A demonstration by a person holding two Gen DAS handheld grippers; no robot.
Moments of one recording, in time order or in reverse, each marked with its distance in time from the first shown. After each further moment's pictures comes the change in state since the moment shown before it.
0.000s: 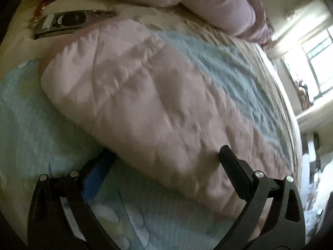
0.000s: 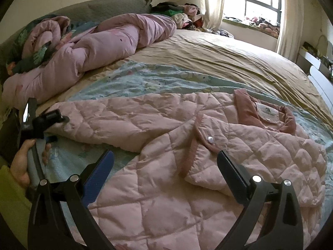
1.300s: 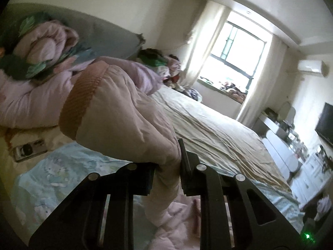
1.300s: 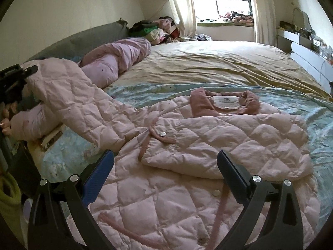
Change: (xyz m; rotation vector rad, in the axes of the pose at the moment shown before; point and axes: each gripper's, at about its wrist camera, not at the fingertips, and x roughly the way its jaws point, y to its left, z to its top) left arm -0.241 -0.224 -0.088 0.513 -0.439 -0.365; right arm -0.098 -0.100 -0.040 0.208 -0.117 0.020
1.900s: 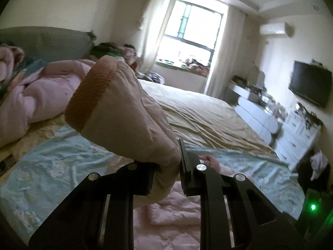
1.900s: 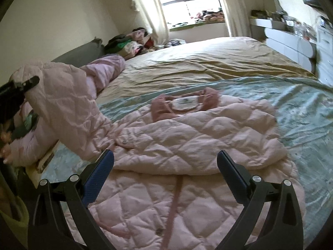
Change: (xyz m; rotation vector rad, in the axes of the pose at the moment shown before) left arm 0.025 -0.134 -0.062 0.232 0.108 -0.204; right arm -0.048 -0.098 -0.014 0.183 -0.062 -0.075
